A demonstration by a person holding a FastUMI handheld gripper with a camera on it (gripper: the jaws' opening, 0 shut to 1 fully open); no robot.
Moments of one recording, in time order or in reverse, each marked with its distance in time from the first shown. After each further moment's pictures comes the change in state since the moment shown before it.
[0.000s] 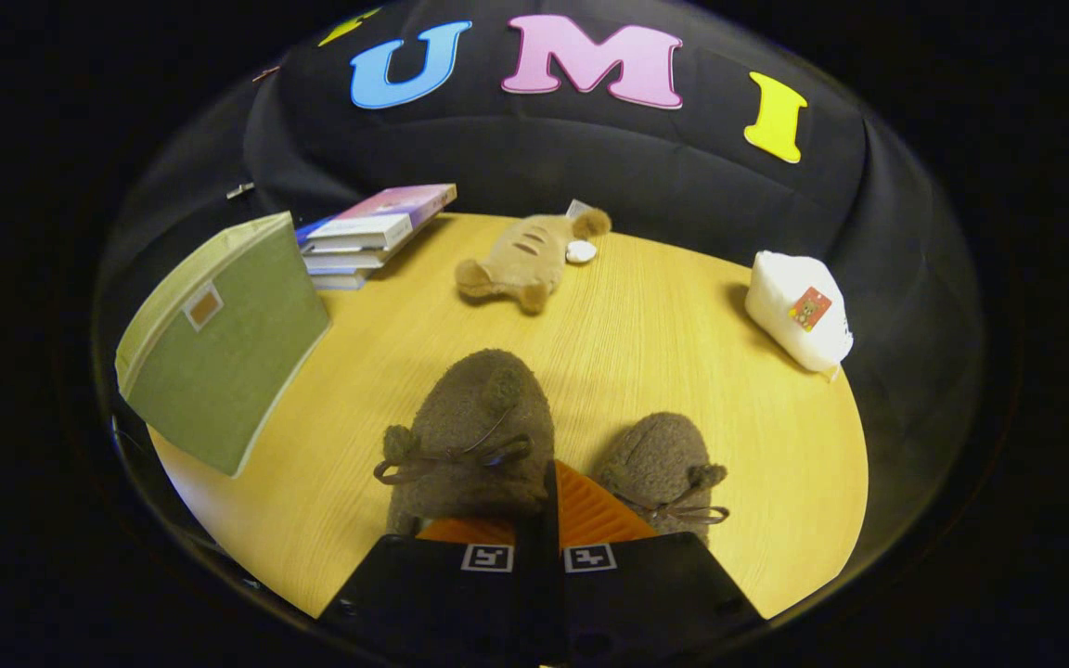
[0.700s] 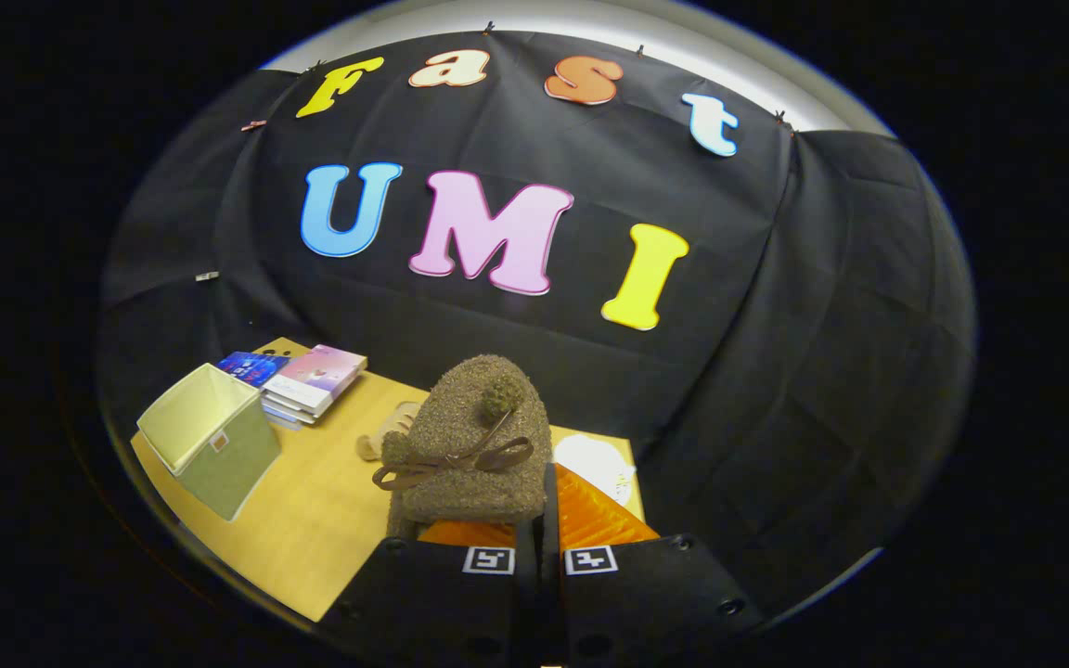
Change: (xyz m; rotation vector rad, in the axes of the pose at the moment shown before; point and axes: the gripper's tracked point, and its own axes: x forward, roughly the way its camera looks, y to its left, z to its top) arm -0.249 -0.180 0.190 -0.104 -0.367 -0.306
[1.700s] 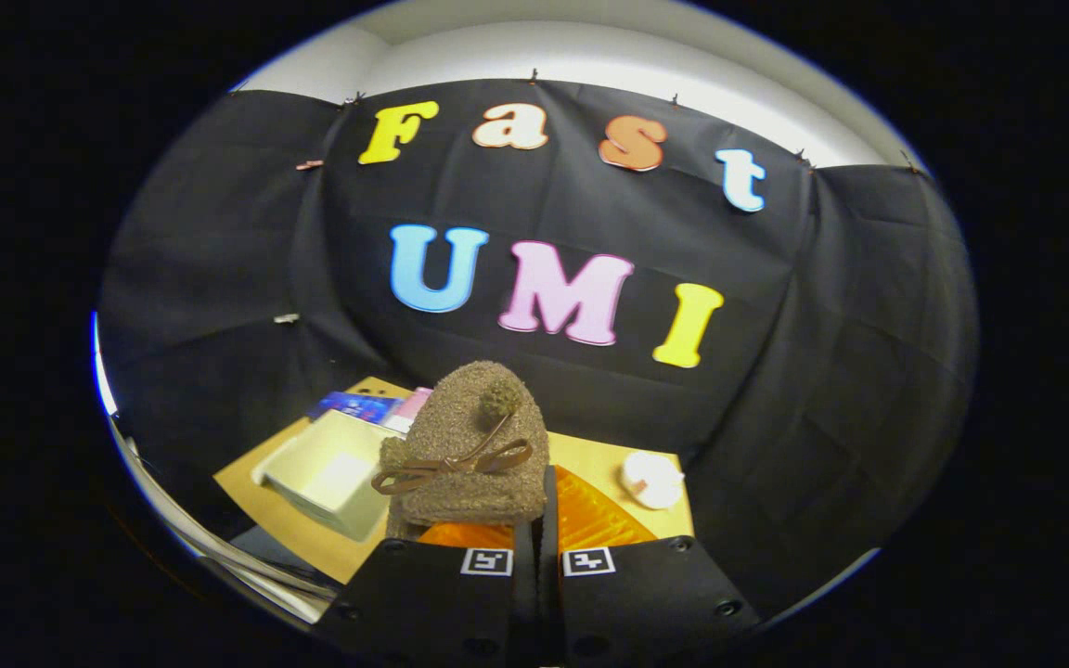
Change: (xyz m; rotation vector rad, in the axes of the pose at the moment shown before) arm -0.173 0.202 0.103 0.095 -0.035 0.281
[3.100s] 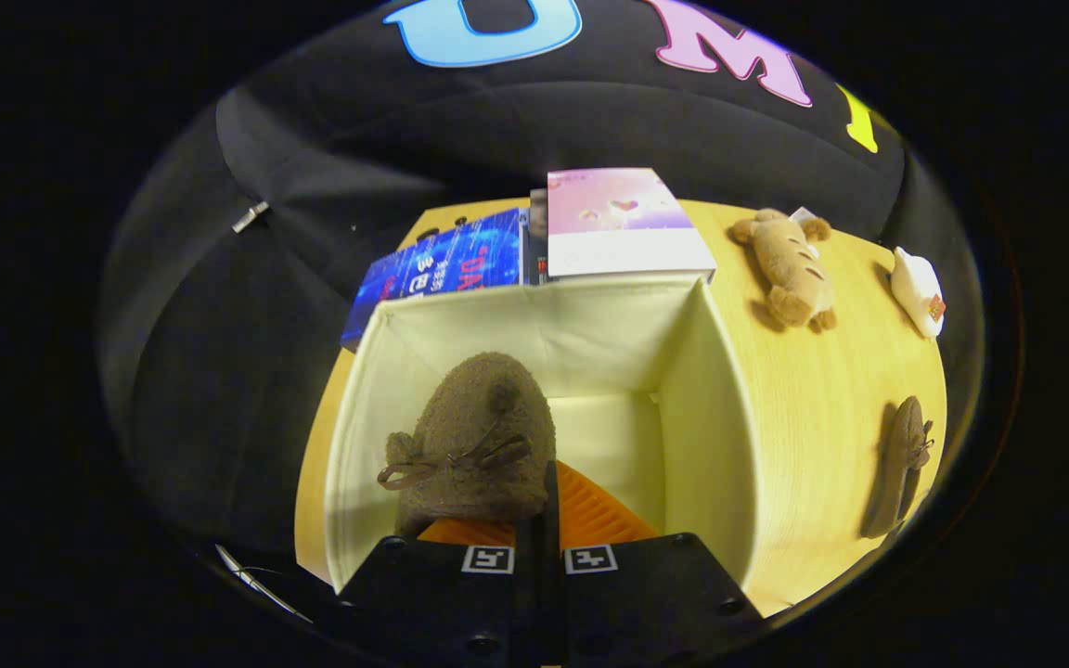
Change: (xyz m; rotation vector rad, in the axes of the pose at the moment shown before) arm 0.377 0.327 -0.251 0.314 0.687 0.033
